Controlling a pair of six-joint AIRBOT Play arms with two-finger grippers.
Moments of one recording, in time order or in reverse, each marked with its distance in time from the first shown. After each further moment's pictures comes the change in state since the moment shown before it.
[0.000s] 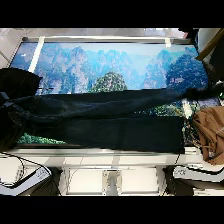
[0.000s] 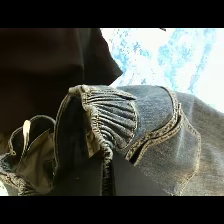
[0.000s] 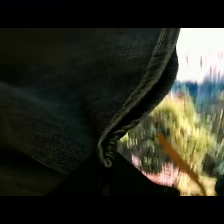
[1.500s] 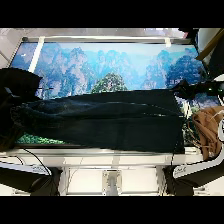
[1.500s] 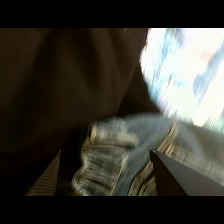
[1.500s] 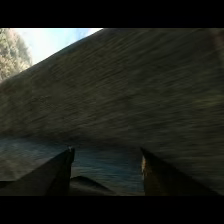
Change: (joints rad) left arm -0.018 -0.533 0.403 0.042 -0.127 -0.025; right arm 0.073 -0.267 0.238 0.216 0.069 0.324
